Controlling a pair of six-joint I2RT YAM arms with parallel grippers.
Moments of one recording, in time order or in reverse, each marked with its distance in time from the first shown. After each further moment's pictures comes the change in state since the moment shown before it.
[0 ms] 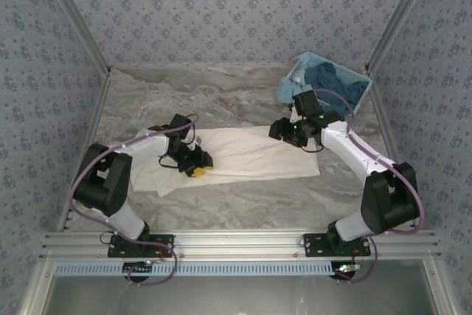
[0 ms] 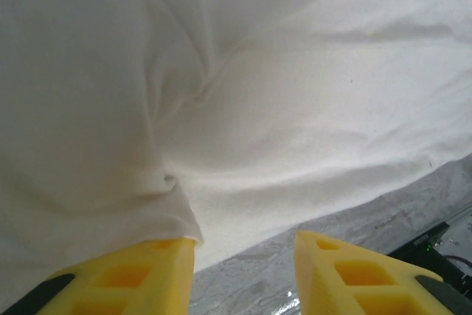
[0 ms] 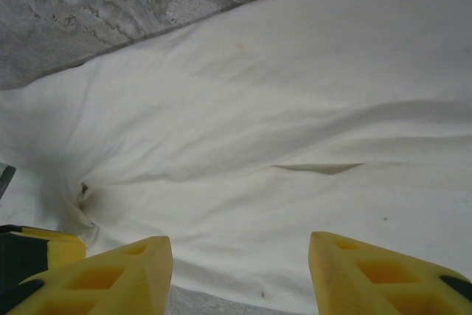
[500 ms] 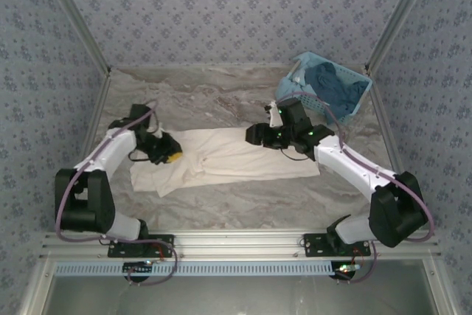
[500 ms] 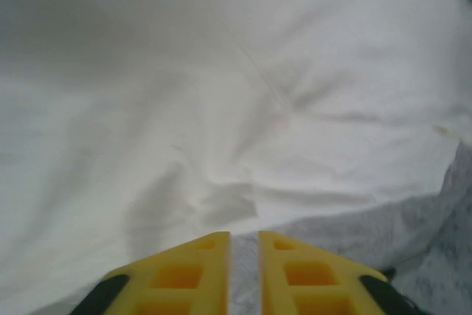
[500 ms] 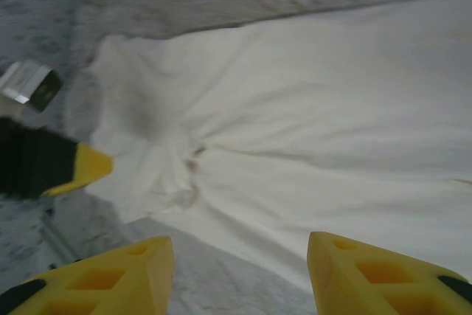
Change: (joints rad) left arm 0.360 -0.192 0.047 -0.194 -0.034 0.097; right arm 0.191 -0.088 -0.109 0.346 -0.162 0.057
